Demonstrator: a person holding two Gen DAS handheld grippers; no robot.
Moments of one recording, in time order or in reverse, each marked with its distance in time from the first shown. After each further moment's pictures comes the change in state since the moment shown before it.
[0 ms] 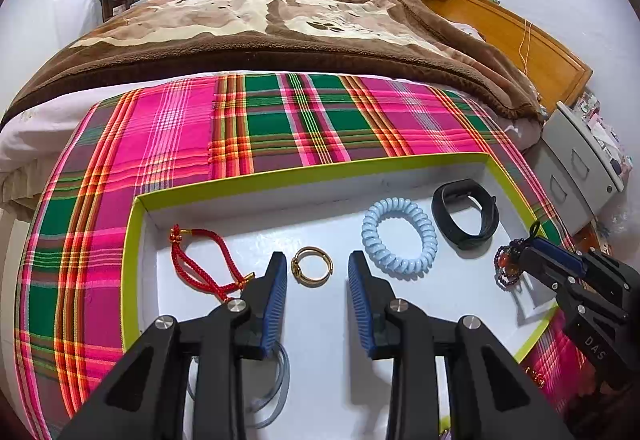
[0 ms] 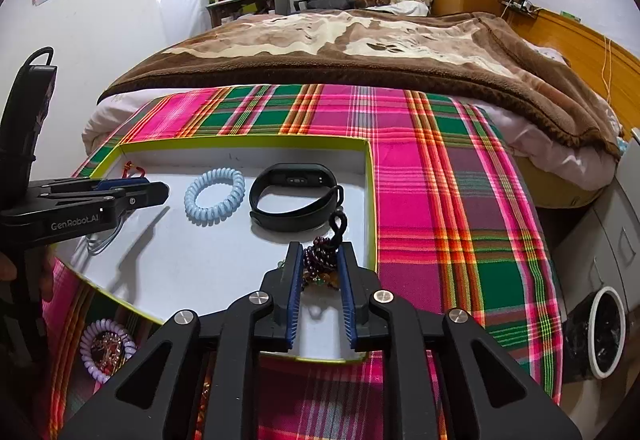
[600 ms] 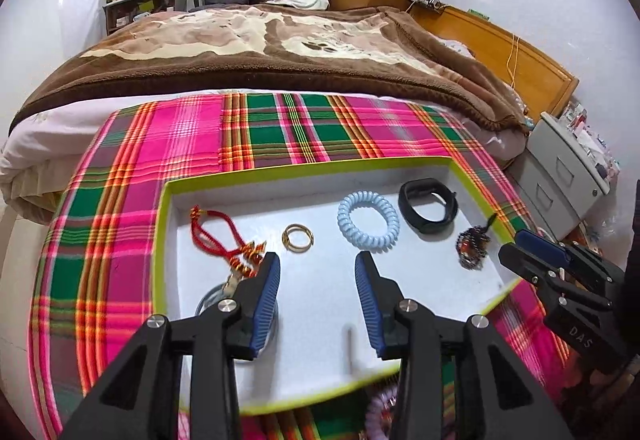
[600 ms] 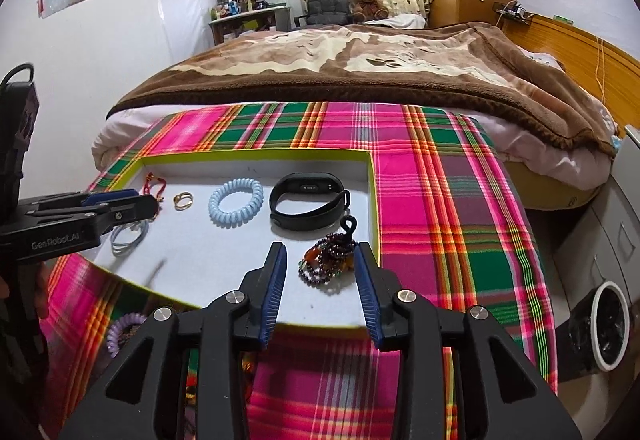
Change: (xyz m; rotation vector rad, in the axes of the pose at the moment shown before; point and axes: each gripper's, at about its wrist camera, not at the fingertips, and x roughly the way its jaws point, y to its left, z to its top) left arm -0.048 -0.005 -0.019 -0.009 -0.072 -0.025; right arm -0.033 0.004 -0.010 0.029 -0.062 0.024
